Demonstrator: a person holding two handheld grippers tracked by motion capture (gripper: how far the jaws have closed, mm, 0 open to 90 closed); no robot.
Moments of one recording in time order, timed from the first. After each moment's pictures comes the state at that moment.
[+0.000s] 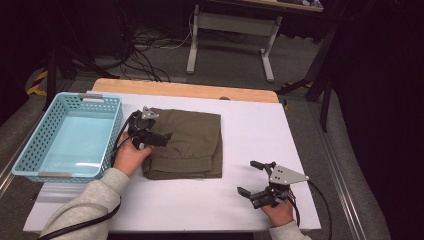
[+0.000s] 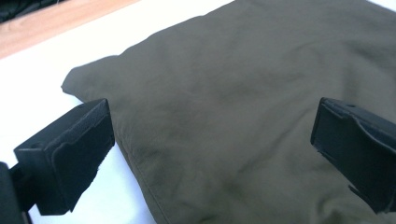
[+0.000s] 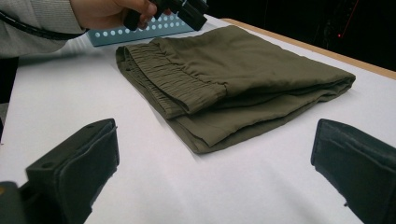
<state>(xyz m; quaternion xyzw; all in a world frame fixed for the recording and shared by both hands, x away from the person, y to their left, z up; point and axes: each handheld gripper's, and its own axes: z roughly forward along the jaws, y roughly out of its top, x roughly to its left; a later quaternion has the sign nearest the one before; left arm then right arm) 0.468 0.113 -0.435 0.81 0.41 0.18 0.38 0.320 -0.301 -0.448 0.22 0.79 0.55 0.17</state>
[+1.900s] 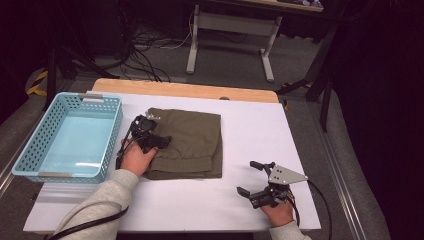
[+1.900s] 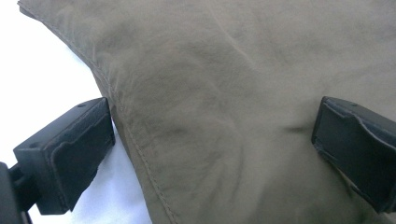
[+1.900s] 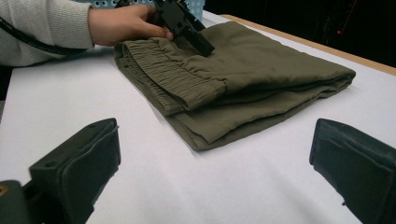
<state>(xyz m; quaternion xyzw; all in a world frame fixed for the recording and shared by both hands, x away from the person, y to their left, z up) 0.492 0.111 -0.479 0.81 0.46 0.15 0.33 0.321 -0.301 -0.450 0.22 0.79 0.54 0.17</state>
